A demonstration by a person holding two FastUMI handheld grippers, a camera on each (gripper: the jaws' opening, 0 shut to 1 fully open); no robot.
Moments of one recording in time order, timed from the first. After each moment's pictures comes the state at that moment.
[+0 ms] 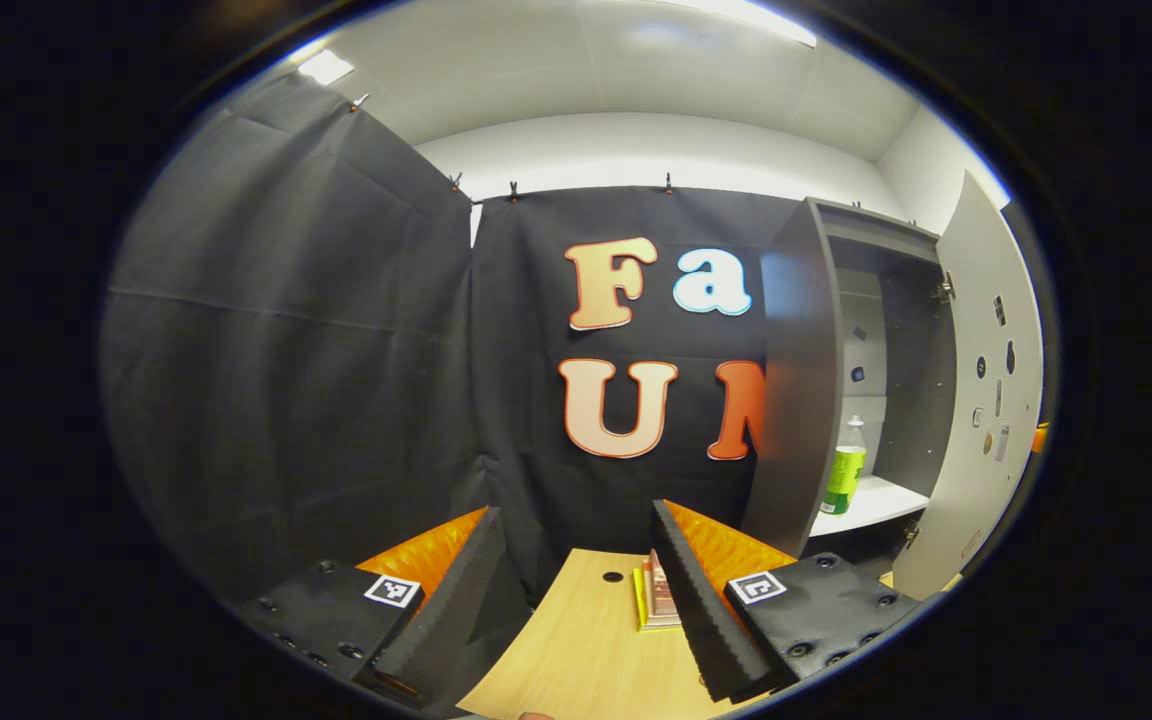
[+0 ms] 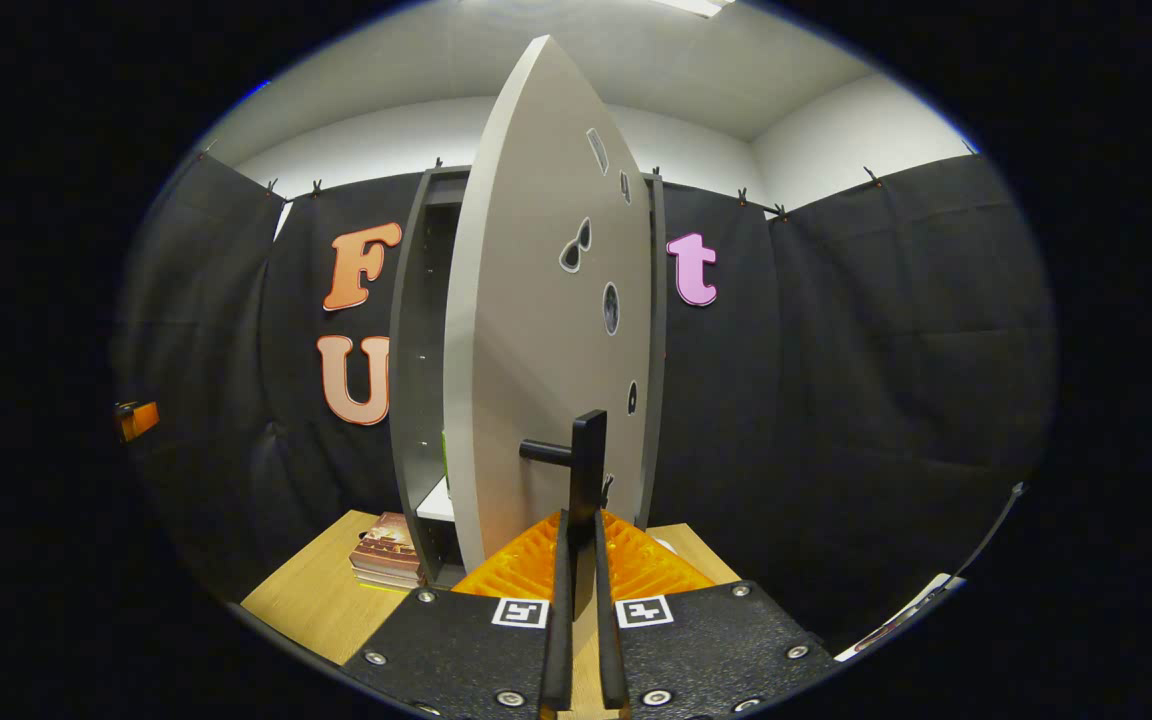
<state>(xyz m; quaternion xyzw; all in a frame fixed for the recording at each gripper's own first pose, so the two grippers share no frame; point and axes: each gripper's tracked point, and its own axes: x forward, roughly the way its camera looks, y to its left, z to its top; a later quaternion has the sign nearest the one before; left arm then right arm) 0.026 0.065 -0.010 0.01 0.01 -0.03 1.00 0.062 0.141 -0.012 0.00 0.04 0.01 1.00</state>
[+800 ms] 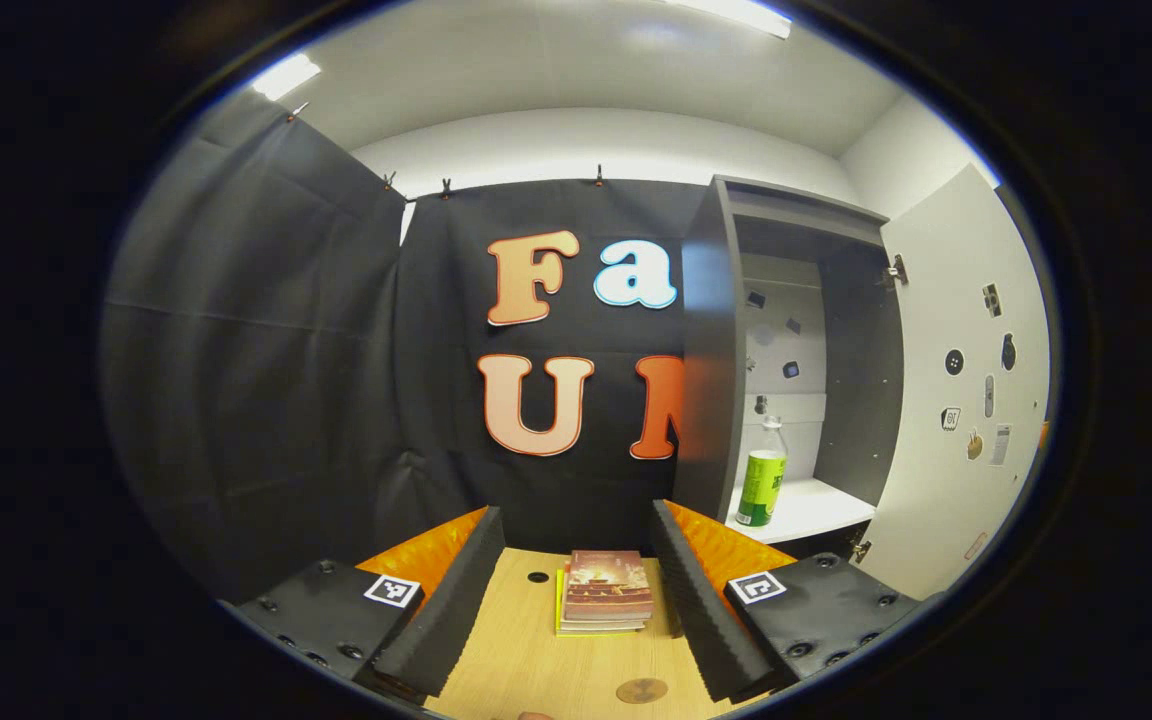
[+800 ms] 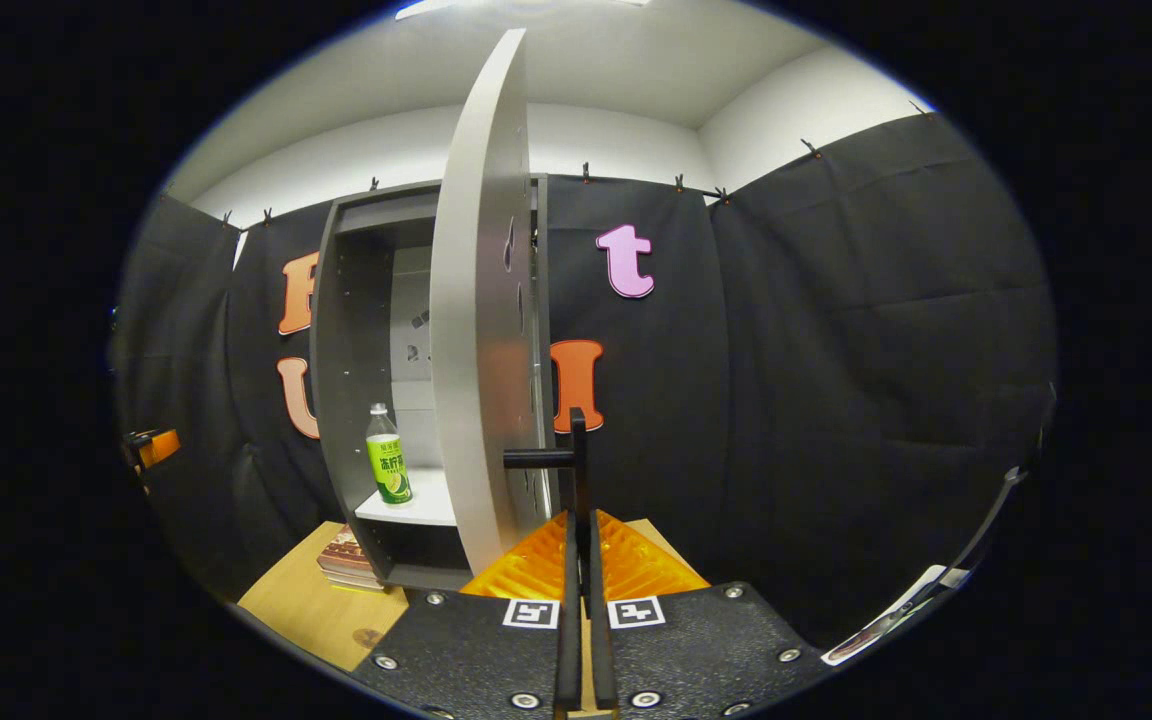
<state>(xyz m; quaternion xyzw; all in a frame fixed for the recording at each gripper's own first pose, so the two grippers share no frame) 0.032 -0.081 -0.021 0.01 0.02 -0.09 1.00 0.062 -0.003 -0.020 0.04 0.04 -0.01 1.00</state>
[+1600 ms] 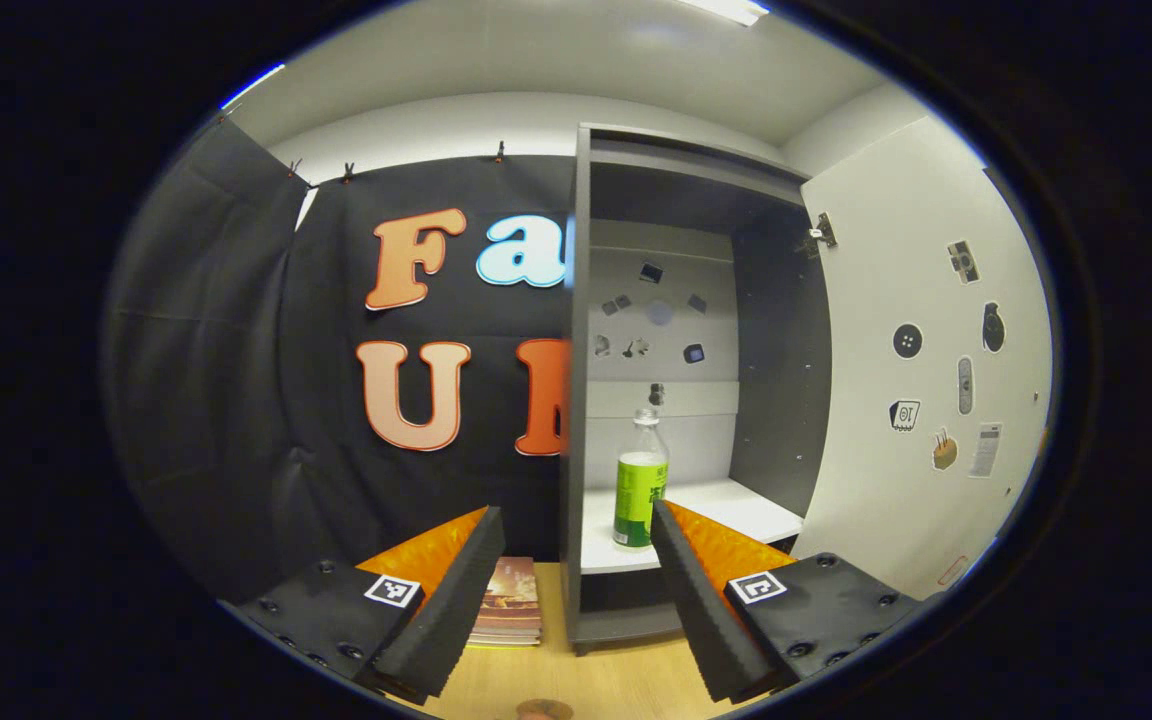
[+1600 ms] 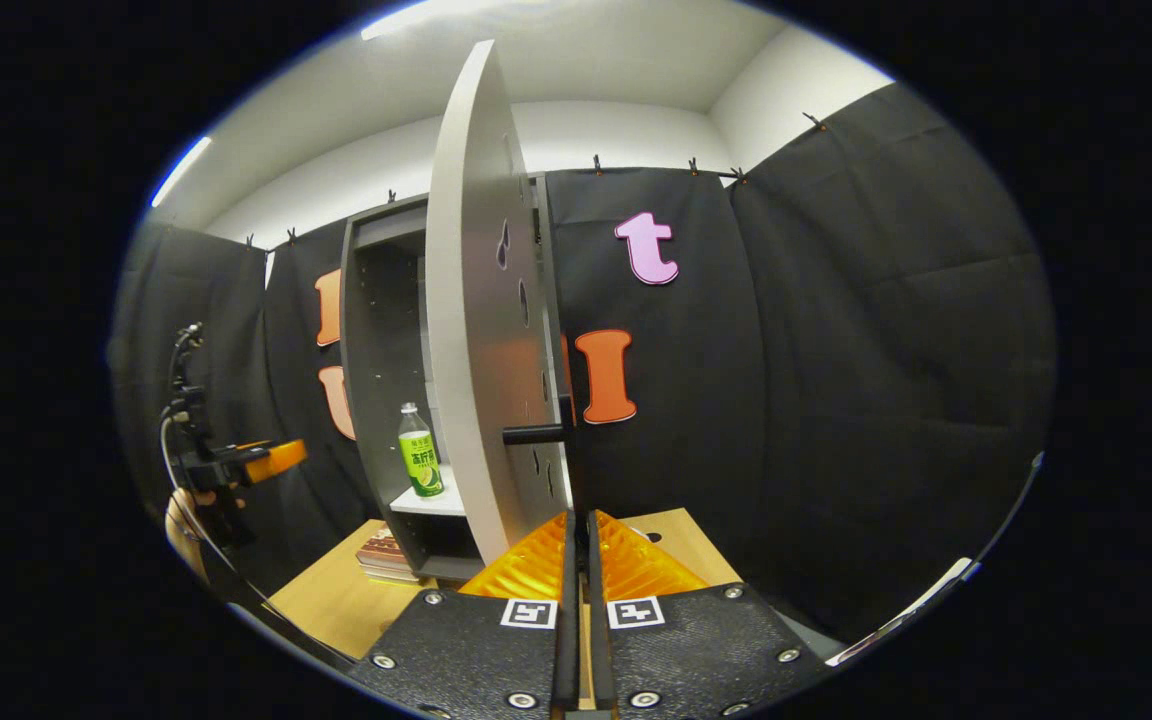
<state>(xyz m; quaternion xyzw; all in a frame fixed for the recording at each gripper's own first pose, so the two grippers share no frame) 0.079 -0.275 -0.050 0.01 0.03 -0.20 0.98 0.039 -0.030 -0.035 0.08 0.05 0.06 0.99</state>
